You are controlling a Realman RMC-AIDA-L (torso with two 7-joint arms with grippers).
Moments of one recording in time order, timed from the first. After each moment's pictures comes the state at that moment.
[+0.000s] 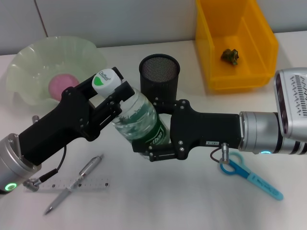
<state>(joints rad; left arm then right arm) -0.48 -2.08 1.38 0.20 0.84 1.76 -0.93 0.61 2.09 -1.03 -0.33 -1.55 -1.56 0.83</state>
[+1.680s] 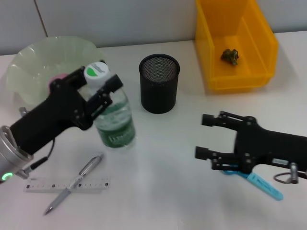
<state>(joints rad) -0.48 -2.06 1.33 0.21 0.84 1.68 -0.80 0.27 2.08 -0.99 -0.66 -1.56 -1.66 1.12</state>
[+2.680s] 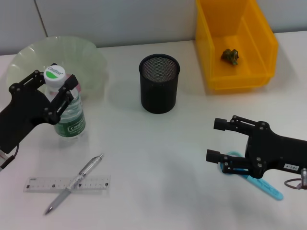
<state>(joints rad) -0.38 -2.06 1.21 0.27 0.85 1.45 -0.58 0.23 2.08 -0.95 -0.68 -1.58 -1.66 1.12</state>
